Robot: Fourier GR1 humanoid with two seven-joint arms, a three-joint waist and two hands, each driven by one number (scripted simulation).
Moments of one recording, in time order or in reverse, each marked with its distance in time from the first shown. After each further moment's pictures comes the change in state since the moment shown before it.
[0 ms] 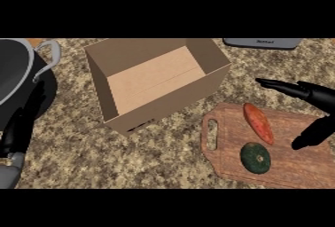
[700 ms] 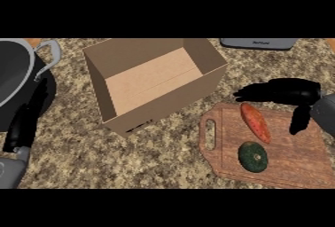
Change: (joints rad) left arm -0.046 -0.029 0.007 0.054 -0.026 0.000 0.017; right arm -0.266 0.075 0.322 0.275 0.412 -0.119 -0.133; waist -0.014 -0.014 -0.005
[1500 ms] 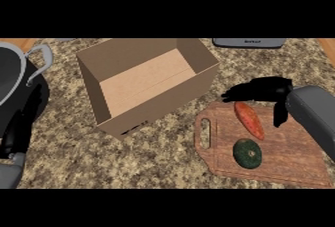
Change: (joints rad) left arm 0.044 -0.015 0.051 0.025 -0.026 -0.015 -0.031; right arm -0.120 0.197 0.075 0.326 0.131 -0.104 -0.101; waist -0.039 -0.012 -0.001
